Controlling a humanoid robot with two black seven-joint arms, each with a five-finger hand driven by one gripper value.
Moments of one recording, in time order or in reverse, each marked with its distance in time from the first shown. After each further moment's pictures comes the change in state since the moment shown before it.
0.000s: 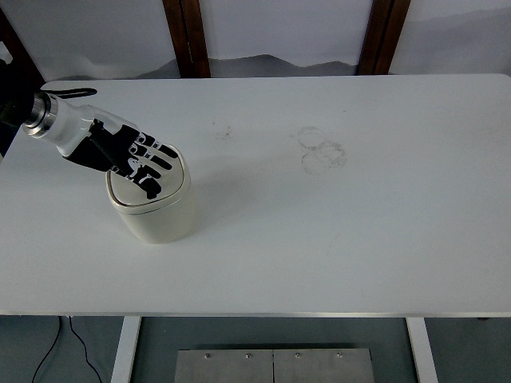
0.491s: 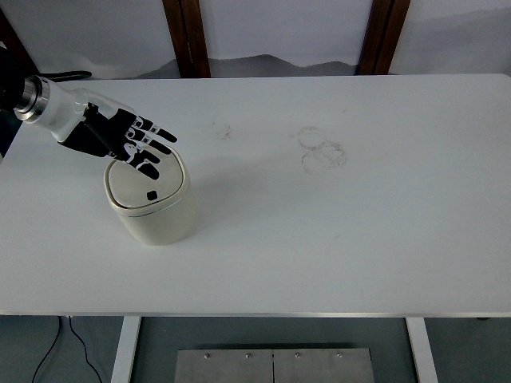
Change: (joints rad) left arm -0.057 0.015 -0.008 0.003 -0.001 -0.009 -0.002; right arm 0.000 0.000 0.000 0.000 0.000 0.000 0.000
